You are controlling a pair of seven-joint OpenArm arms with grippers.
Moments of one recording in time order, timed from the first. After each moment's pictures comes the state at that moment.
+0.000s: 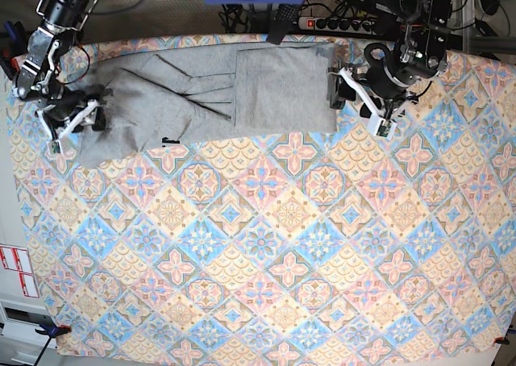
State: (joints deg) left arm 25.3 -19.4 0.8 106.9 -27.6 -10.5 45.5; right arm -8.1 16.8 33.4 70.6 12.8 40.9 -41.0
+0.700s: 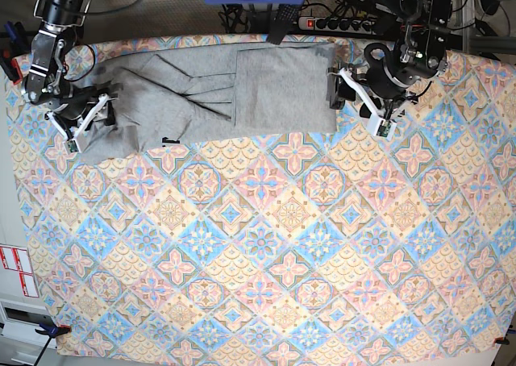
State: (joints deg) left arm 25.3 -19.4 0.8 106.9 -27.8 -10.5 45.5; right arm -10.3 19.2 21.7 71.0 13.5 39.7 -38.2
